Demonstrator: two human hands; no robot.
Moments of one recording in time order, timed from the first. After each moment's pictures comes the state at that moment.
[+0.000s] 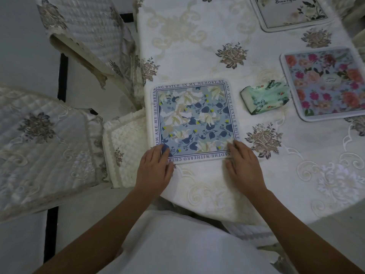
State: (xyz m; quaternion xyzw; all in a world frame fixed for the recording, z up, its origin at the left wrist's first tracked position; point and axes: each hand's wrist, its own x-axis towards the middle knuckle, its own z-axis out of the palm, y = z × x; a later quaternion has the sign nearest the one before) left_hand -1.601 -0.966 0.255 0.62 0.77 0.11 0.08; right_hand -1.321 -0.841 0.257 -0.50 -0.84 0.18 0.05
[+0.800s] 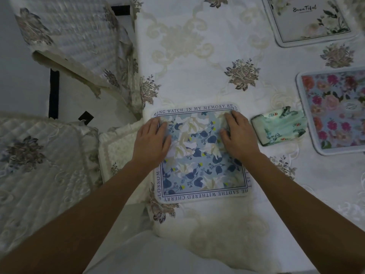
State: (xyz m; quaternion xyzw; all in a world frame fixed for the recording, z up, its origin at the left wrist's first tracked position) left_hand -1.694 -0.797 0.253 0.63 0.77 0.08 0.09; right_hand -1.432 -0.657 0.261 -0.51 -0.84 0.19 0.03
